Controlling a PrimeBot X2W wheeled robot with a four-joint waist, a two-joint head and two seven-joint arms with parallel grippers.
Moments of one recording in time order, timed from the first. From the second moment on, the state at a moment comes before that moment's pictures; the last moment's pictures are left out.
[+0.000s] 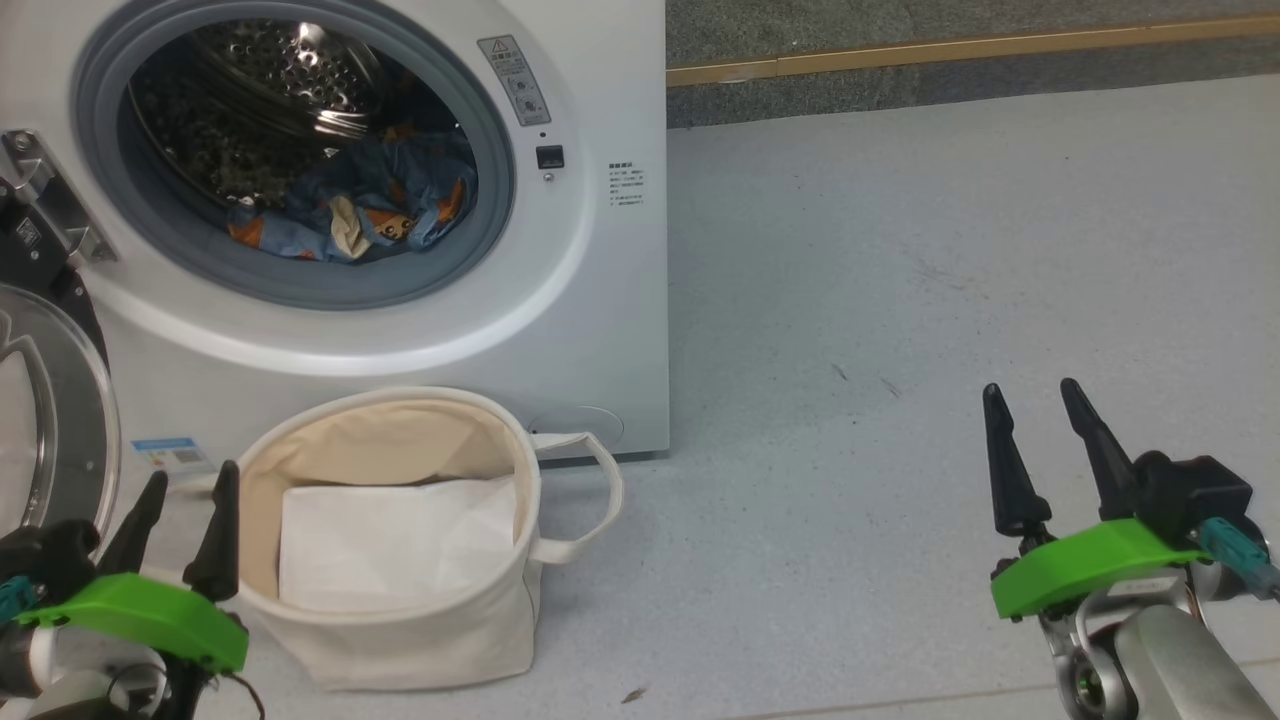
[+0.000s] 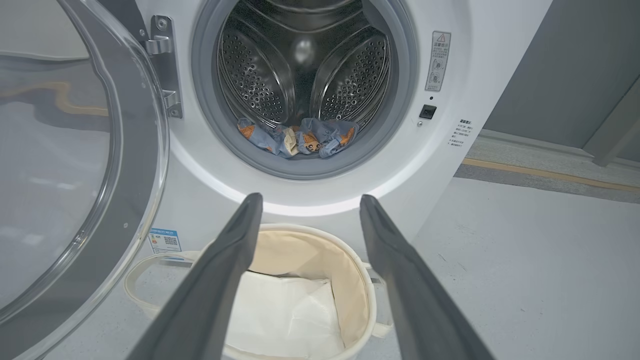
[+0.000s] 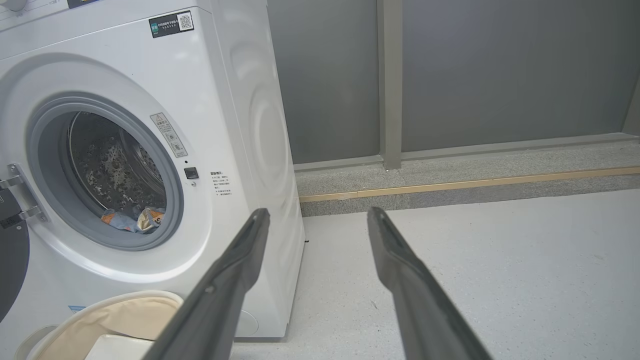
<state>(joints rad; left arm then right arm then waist) -0.33 0.39 -0.16 0.59 -0.63 -0.13 -0.20 -0.22 -0.26 0.21 0.25 0.40 0.13 -0.25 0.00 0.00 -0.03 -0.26</state>
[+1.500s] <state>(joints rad) -0.39 0.39 -0.20 0.57 -0.62 -0.05 -0.25 -0.22 -0.26 0.21 0.24 0.41 0.13 -0.25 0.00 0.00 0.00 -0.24</state>
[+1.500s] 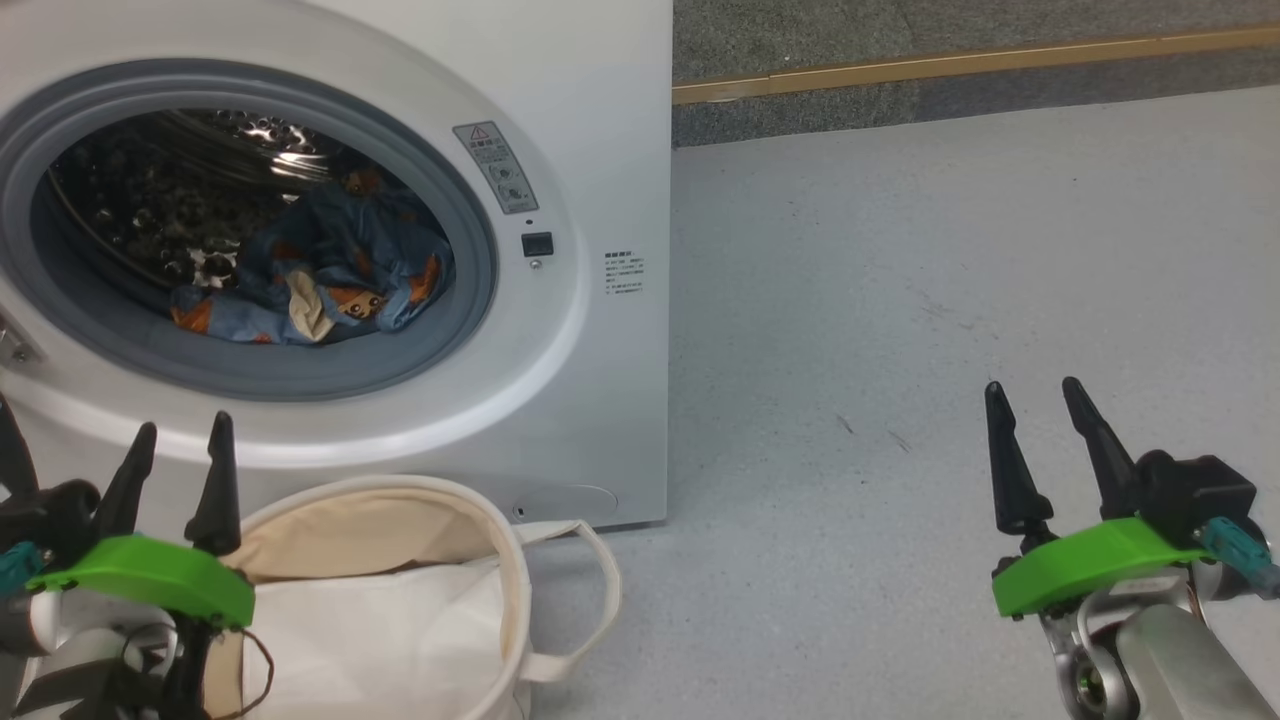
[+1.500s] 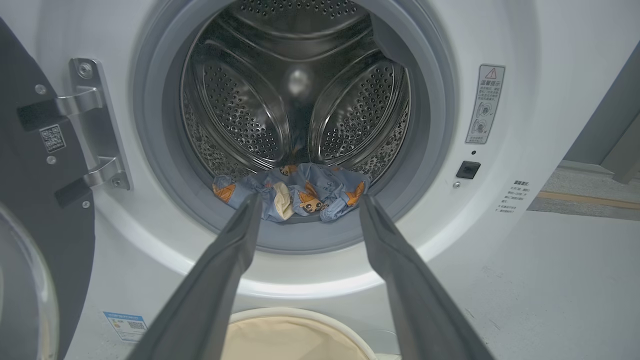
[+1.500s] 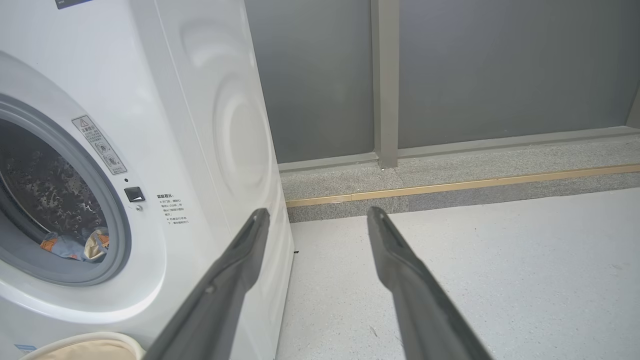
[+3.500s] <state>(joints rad) -1.53 0.37 -0.37 1.30 -0.41 0.18 0.18 -0.43 -0.23 0.15 0.07 0.42 0.13 -0.25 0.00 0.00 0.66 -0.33</state>
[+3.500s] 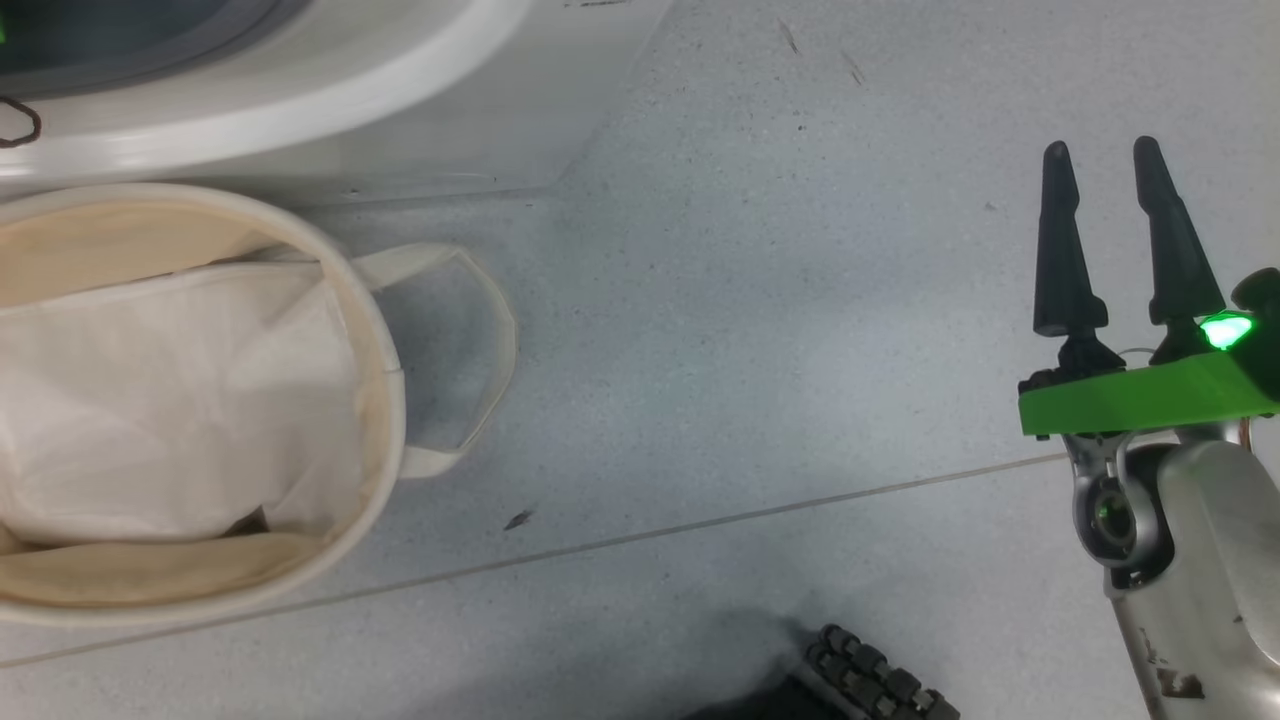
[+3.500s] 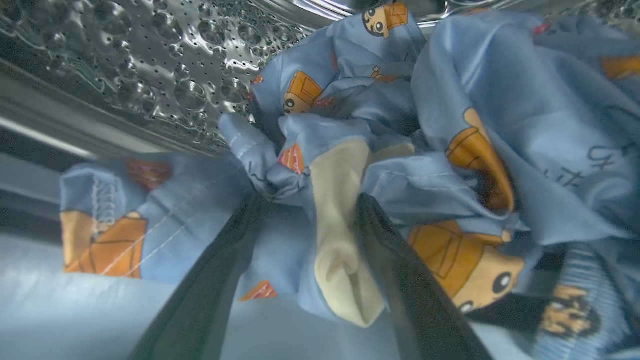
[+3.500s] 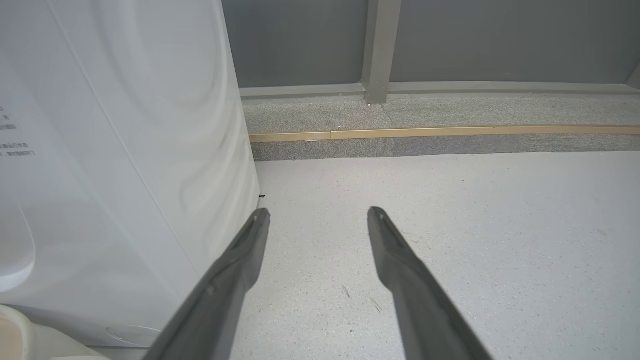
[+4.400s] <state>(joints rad) -1.29 0.32 -0.27 1.28 -0.58 -0.08 -0.24 -0.39 -0.25 0.13 0.14 0.41 0.13 -0.25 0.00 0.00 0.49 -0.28</state>
